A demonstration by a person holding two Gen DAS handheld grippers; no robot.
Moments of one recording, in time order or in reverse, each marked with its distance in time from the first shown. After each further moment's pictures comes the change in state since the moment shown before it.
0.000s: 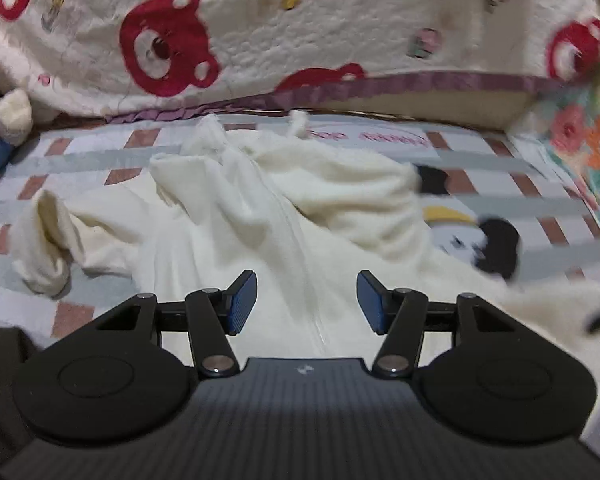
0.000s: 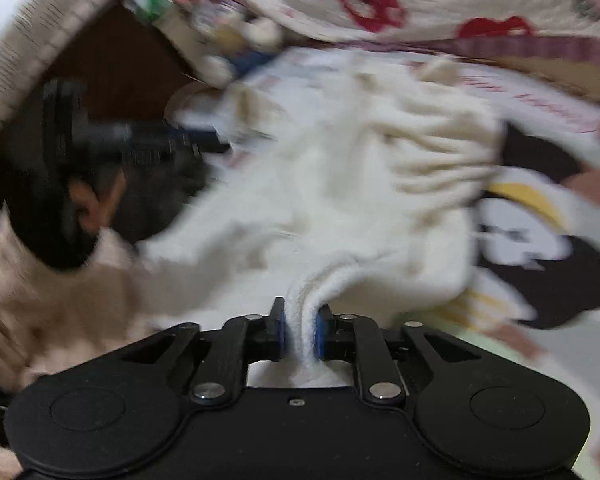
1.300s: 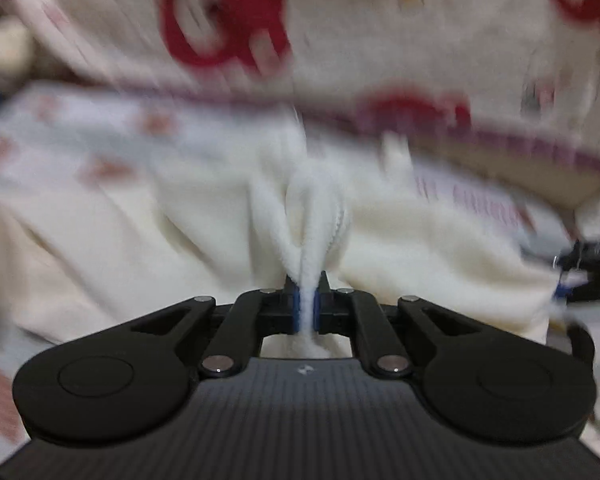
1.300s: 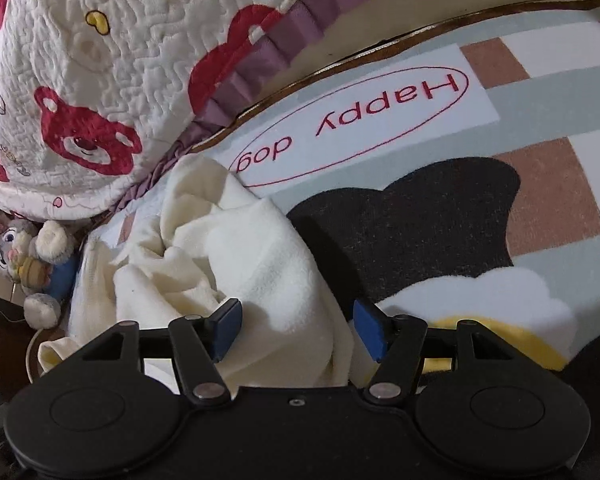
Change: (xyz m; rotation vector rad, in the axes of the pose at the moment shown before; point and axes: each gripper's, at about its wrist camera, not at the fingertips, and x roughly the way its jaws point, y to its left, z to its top) left arm 0.136 0.104 0.017 -0.185 -0.172 0.040; right arm 0.161 -0.197 0.123 0.692 -0.290 -0.164
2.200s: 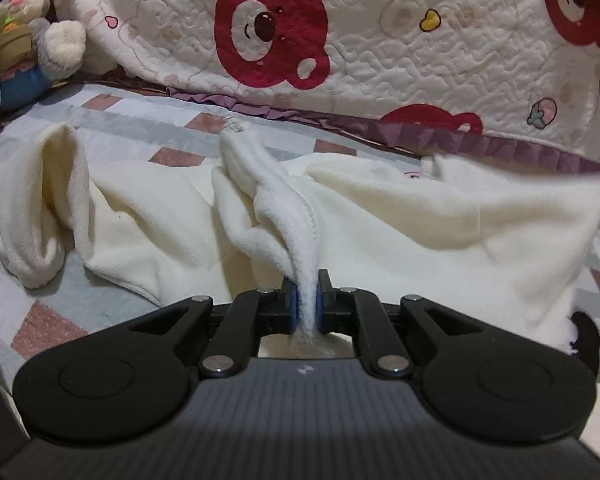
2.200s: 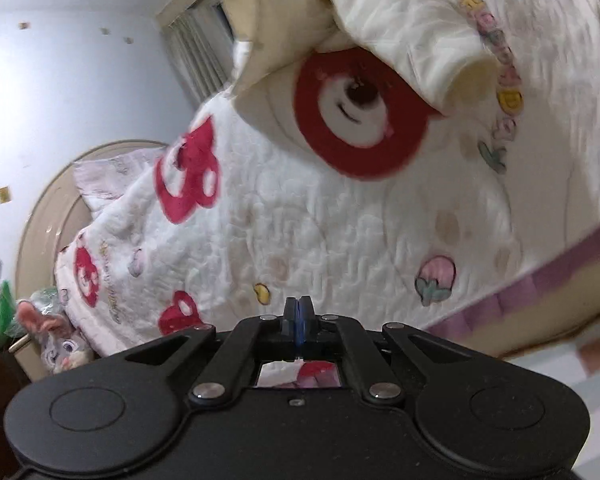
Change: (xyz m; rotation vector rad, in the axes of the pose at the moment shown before) left arm -0.035 0.011 -0.044 -0.026 0.004 0.037; right arm -0.213 0.116 0.002 -0.339 -0.686 0.051
